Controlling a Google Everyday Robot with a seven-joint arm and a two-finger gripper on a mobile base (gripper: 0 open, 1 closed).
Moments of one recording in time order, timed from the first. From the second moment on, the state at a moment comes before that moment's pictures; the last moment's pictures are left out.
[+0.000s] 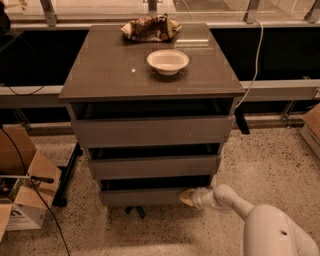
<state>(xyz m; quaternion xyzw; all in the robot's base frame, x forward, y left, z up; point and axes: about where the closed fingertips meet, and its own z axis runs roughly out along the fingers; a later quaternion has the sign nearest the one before) 0.665 -0.147 0.184 -0.45 0.79 0.20 0.37</state>
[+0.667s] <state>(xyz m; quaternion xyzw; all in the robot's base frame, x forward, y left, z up) 0.664 -0.143 0.182 -0.45 0.79 0.20 0.37</state>
